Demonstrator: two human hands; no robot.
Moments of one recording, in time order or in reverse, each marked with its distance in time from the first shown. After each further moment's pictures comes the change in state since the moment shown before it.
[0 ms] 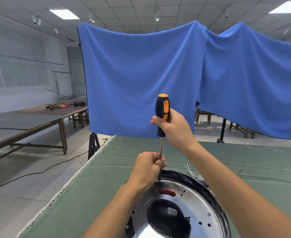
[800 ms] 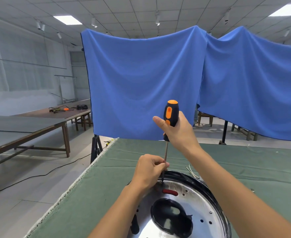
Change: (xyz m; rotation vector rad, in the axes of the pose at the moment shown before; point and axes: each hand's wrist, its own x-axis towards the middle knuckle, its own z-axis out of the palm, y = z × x) left_hand -0.005 0.000 -0.004 0.018 0.026 0.041; right_hand -0.011 -0.005 -0.001 -0.044 0.086 0.077
